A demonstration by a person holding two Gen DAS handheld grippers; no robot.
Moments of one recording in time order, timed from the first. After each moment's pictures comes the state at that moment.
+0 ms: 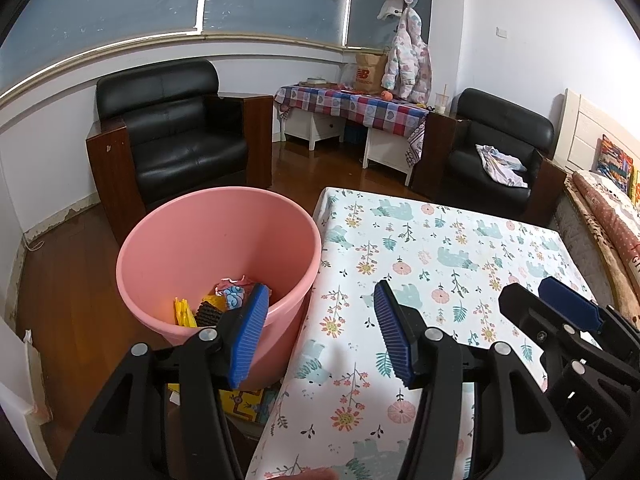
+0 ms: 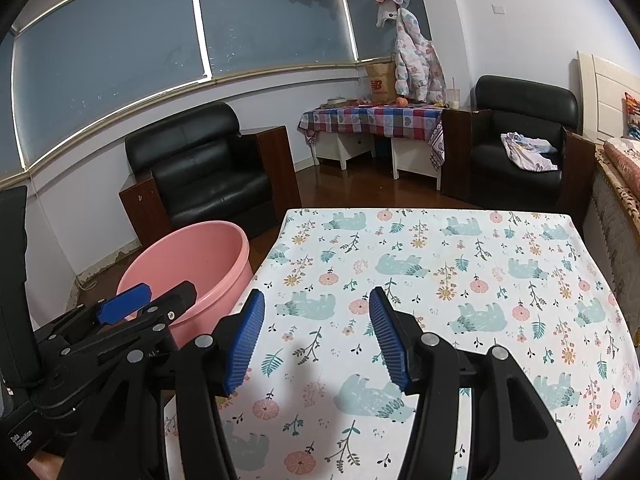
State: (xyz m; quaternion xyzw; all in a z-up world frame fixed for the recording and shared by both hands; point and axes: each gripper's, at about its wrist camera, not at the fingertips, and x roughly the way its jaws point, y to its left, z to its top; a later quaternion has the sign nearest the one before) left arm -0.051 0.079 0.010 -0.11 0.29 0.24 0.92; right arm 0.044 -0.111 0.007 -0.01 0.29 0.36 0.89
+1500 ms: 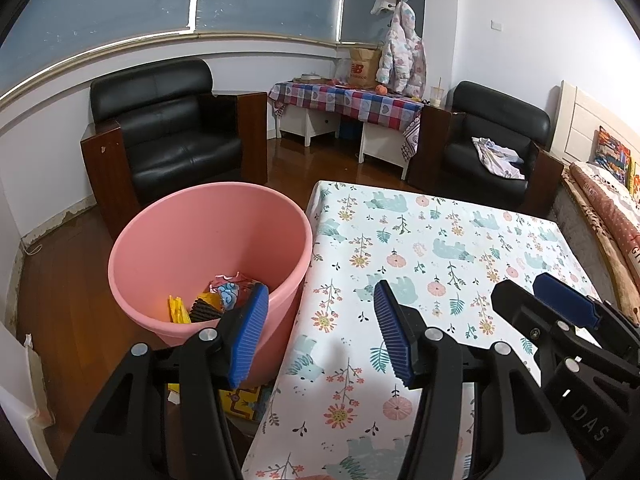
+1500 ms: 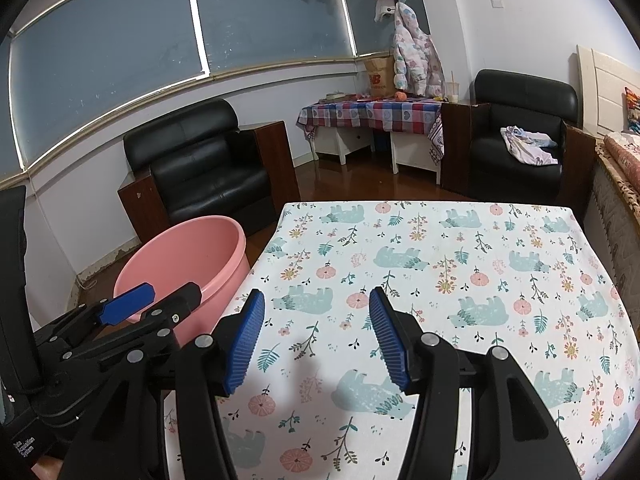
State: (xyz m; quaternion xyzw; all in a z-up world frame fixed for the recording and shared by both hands) left arm -0.049 0.075 0.006 -0.11 0.29 0.24 0.92; right arm 0.042 -0.114 -0.009 -0.01 0.30 0.36 0.89
